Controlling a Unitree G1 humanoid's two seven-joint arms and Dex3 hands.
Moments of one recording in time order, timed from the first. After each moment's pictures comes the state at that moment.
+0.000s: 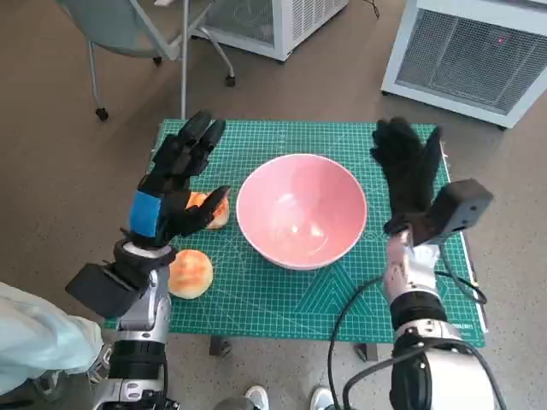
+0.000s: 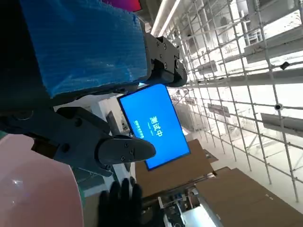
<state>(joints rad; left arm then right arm) -0.44 0.16 0.14 0.38 -0.19 -0.63 -0.31 -0.92 -0.08 -0.39 1.25 0.20 -0.64 0.23</state>
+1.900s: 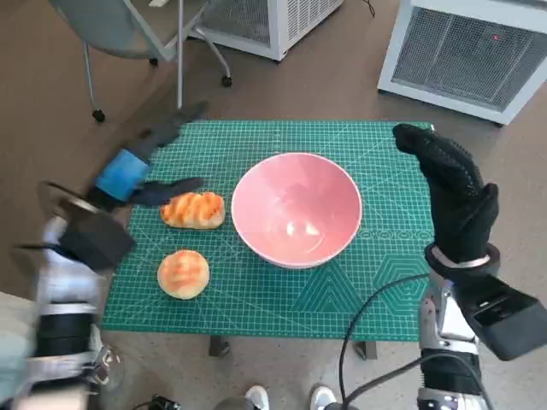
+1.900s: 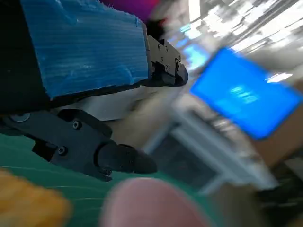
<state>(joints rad) -0.57 0.59 0.09 0.28 0.25 -0.17 -0.44 -0.50 -0.12 -0.17 0.37 0.25 -0.78 0.42</state>
